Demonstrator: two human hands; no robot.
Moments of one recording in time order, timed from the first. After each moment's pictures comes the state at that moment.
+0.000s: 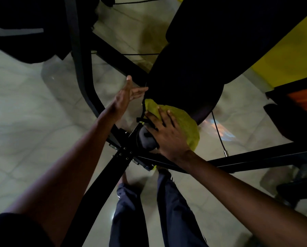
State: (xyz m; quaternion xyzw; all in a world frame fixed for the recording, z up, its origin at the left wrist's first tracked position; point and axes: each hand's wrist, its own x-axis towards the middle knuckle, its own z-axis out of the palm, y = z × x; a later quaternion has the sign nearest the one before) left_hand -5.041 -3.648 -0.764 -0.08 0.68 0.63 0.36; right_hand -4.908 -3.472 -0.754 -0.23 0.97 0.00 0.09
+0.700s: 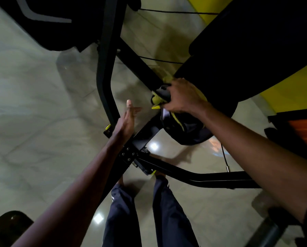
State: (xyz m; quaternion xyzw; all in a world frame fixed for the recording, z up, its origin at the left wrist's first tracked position) left_hand -4.962 -3.694 -0.771 -0.22 0.71 0.62 0.26; right_hand -5.066 -3.496 -0.727 -0.18 0.96 -0.02 0.22
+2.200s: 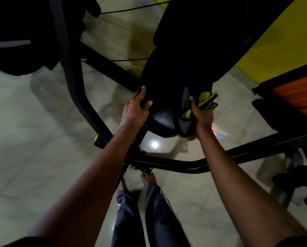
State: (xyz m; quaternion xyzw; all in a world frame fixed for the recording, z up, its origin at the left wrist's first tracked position) left_hand -5.005 -3.600 -0.752 -0.03 0.88 0.41 0.24; right_hand -4.959 -3.371 -0.783 0.51 0.77 -0.38 0.00
